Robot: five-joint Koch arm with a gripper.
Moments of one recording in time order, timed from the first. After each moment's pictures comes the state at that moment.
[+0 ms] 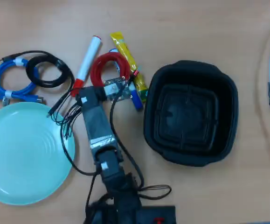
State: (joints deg) arm 70.2 77.9 83.8 71.9 5.4
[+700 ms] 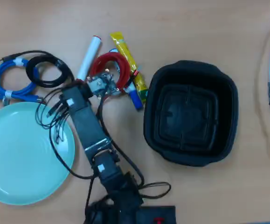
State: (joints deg) arm 62.1 77.5 70.2 78.7 3.4
